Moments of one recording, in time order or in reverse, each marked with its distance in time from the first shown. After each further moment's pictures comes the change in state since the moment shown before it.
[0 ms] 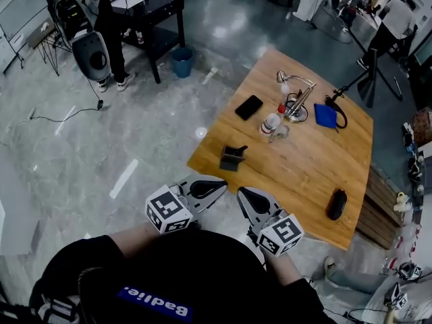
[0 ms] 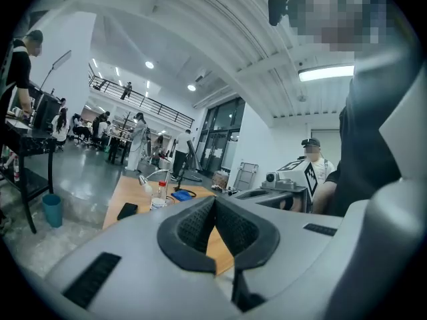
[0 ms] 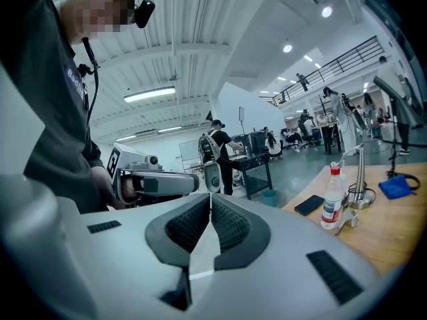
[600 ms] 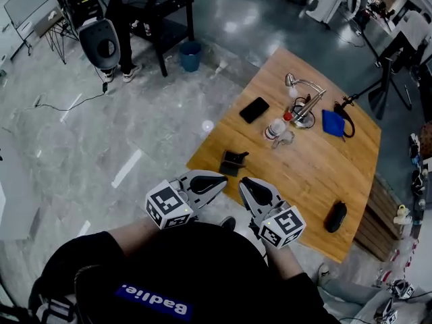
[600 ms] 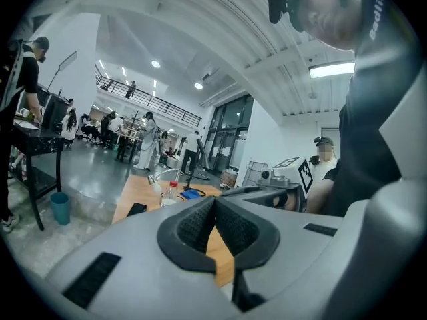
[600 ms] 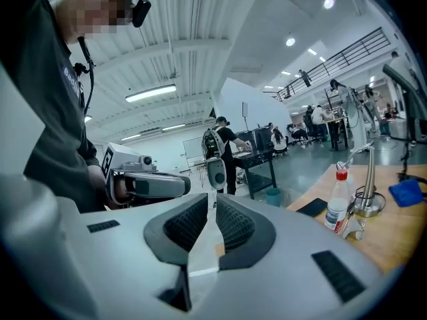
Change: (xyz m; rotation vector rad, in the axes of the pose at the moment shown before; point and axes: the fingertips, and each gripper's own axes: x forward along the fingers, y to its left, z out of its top) left arm 0.031 0.043 0.004 -0.029 0.021 0.068; right arm 0.029 -0.060 0.010 0.009 0.034 0.051
